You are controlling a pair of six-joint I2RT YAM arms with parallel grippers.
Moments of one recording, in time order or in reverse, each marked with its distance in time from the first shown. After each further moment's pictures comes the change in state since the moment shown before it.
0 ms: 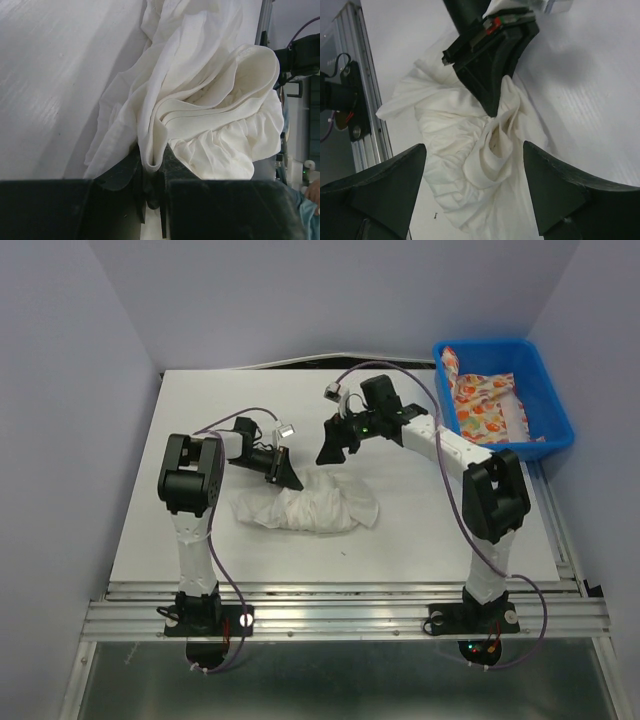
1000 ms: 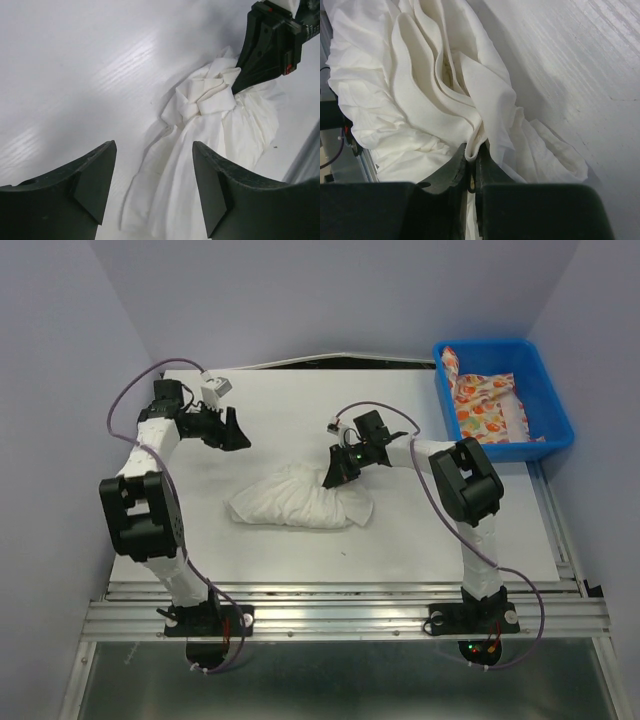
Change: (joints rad) left arm 0.286 -0.336 0.074 -0.113 -0.240 0.049; right arm 0.030 0.216 -0.182 0.189 0.043 0.208
